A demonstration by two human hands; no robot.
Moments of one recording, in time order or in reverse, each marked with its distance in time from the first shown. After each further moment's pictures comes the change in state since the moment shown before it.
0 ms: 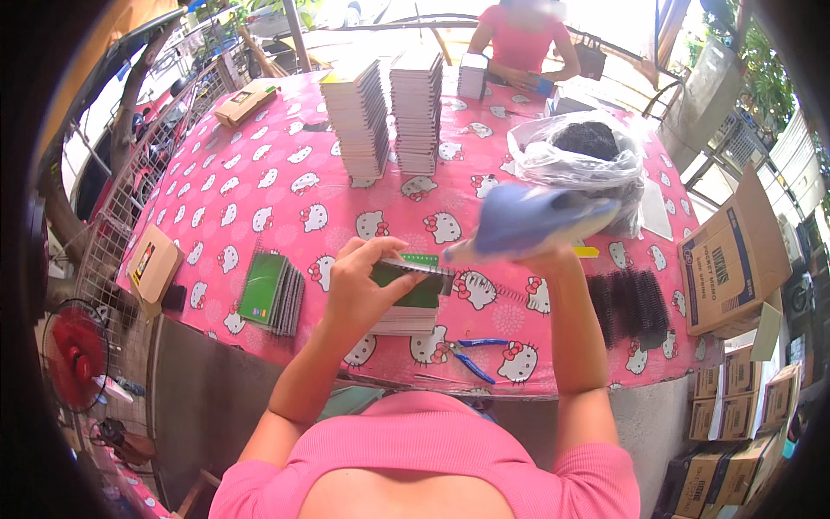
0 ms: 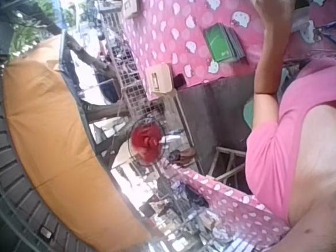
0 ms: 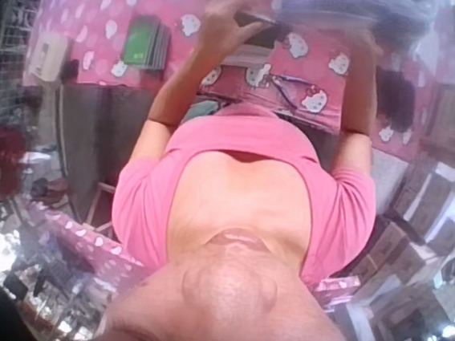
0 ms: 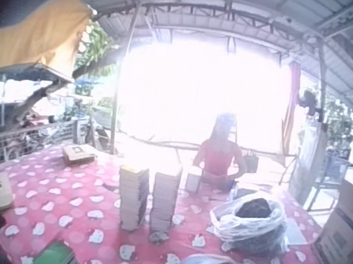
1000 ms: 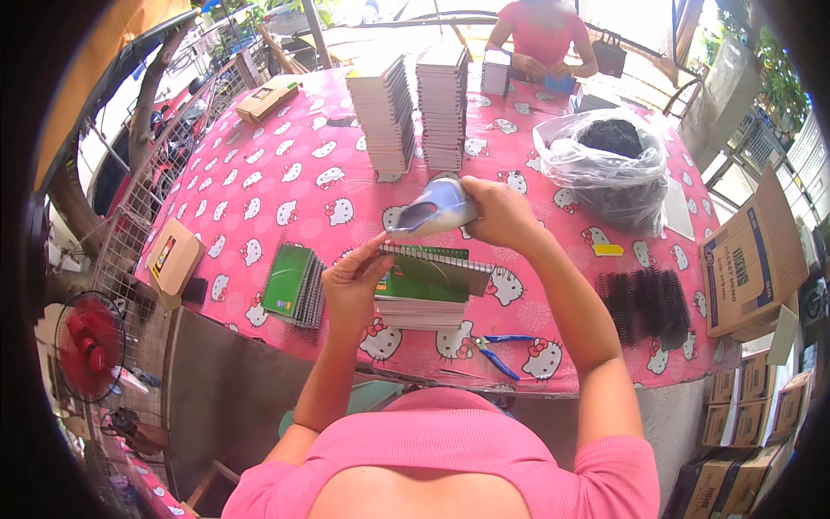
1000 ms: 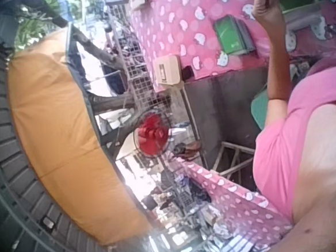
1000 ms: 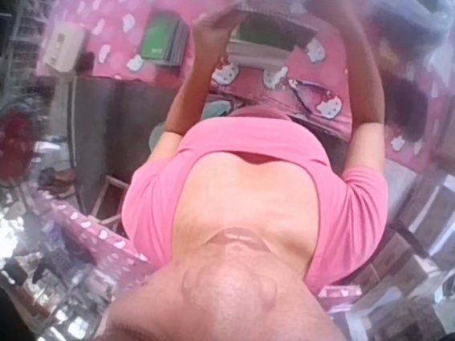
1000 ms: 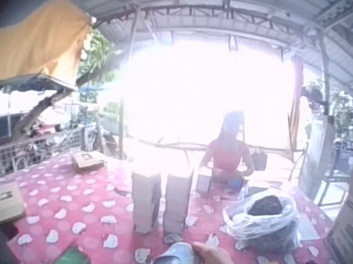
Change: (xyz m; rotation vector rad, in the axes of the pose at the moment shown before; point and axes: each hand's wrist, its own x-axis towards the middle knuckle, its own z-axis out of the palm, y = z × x) left_hand -0.032 -0.041 -0.009 -0.686 0.221 -0.450; right_hand 0.062 -0.046 0.038 -0.349 0.064 0.070
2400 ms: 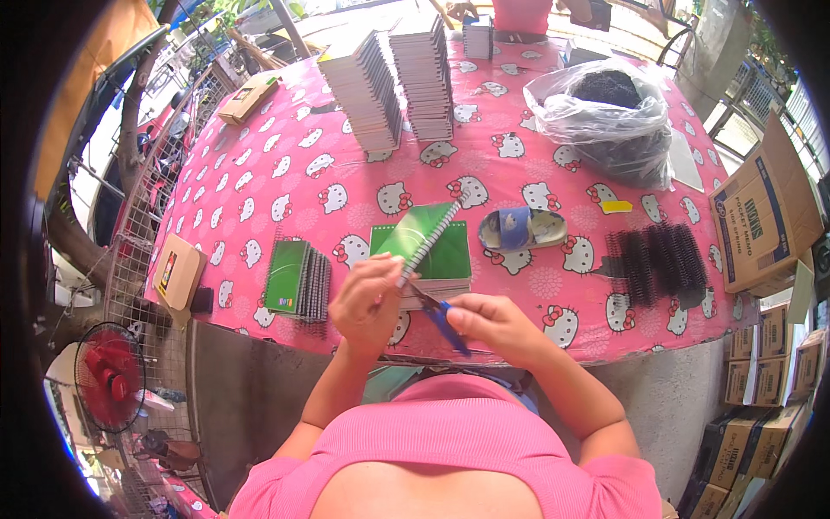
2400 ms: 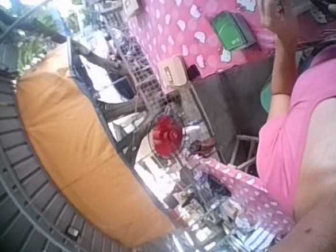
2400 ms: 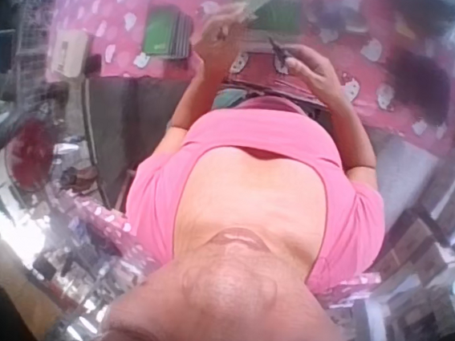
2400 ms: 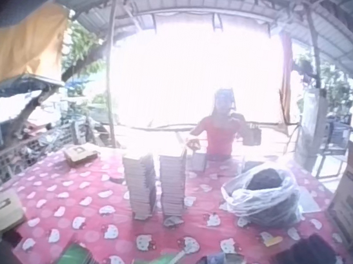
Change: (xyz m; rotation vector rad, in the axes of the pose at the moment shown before) left_hand -0.022 0.001 0.004 0.370 -0.125 0.795; right_hand -0.153 -0.061 0.047 1.328 -0.280 0.456
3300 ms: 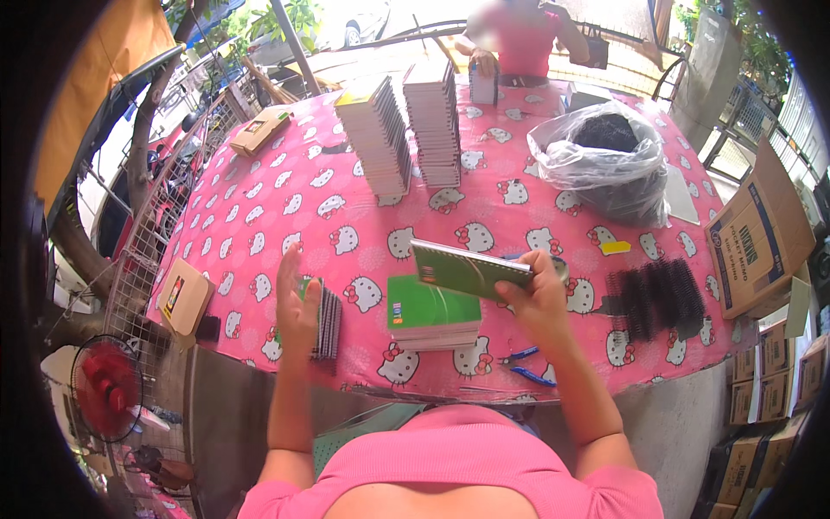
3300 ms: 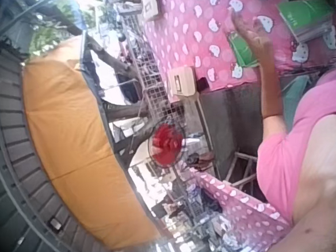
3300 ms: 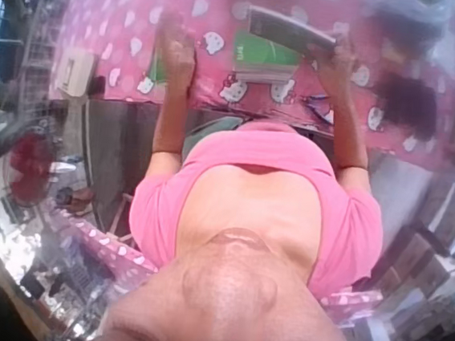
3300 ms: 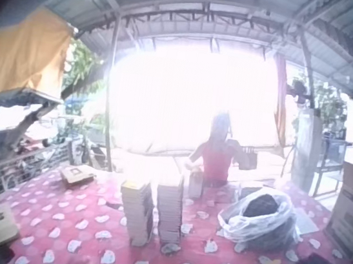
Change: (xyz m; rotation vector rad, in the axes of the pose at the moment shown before) left_hand 0.016 -0.066 -0.098 0.071 -0.134 -0.497; right_hand 0.045 -0.024 -0.030 -0.219 0.543 -0.419
